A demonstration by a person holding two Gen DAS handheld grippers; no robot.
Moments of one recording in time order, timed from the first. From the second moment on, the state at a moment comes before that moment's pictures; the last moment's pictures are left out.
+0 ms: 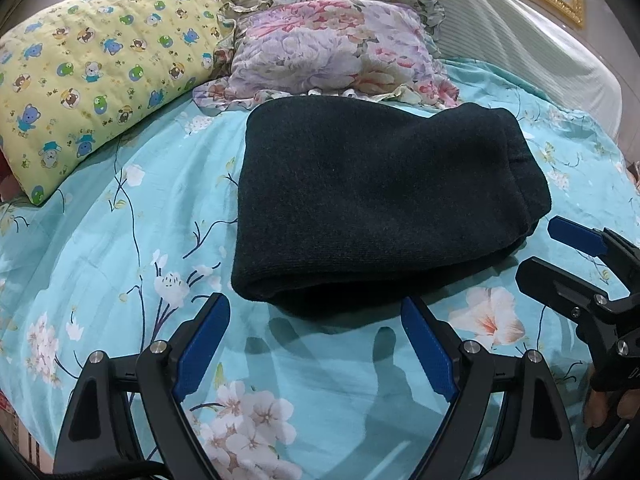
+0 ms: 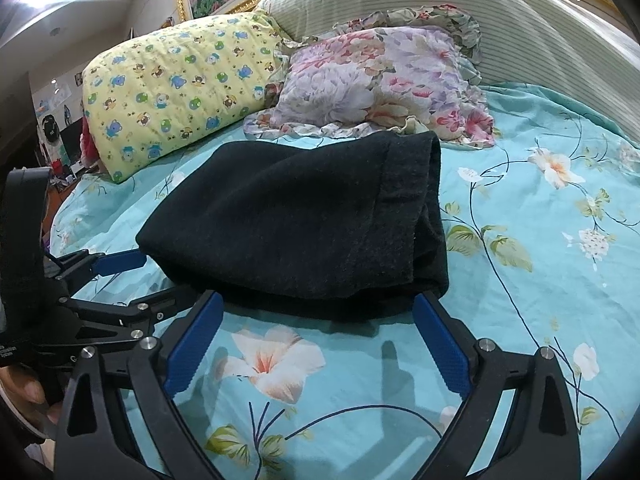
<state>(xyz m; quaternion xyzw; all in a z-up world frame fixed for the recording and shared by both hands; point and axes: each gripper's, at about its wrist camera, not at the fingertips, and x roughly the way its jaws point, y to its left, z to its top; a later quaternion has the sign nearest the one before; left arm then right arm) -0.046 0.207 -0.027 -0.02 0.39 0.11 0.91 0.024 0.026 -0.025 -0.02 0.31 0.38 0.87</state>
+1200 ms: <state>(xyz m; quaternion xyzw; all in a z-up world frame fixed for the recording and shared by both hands) -0.033 0.208 -0.033 -0.02 0.41 0.11 0.90 0.027 0.035 -0.031 -0.02 0.33 0.38 0.87</state>
